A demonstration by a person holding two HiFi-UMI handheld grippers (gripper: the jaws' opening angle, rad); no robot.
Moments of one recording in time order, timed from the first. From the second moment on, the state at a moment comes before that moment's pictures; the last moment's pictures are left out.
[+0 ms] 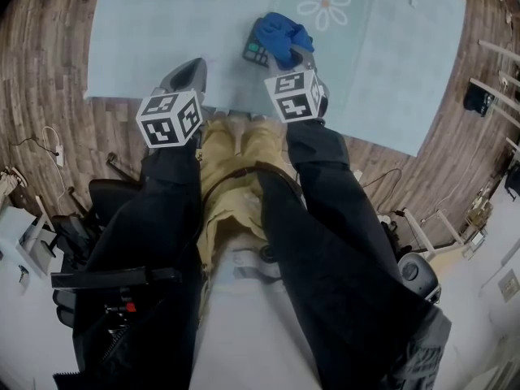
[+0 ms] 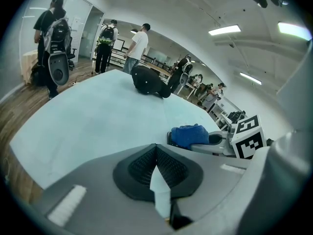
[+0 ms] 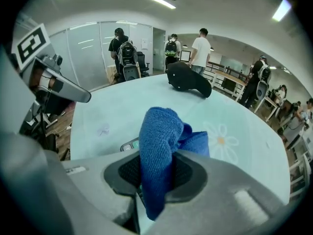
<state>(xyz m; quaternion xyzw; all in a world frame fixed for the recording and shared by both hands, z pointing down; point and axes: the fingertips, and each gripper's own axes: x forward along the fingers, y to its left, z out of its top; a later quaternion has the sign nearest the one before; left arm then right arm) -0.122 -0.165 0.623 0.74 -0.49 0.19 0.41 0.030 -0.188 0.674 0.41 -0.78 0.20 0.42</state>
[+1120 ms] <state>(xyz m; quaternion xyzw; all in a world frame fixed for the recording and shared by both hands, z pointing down) -0.127 -0.186 0.584 0.76 -0.51 0.17 0.38 -0.035 -0.160 0.626 0.36 -0.84 0.33 0.23</state>
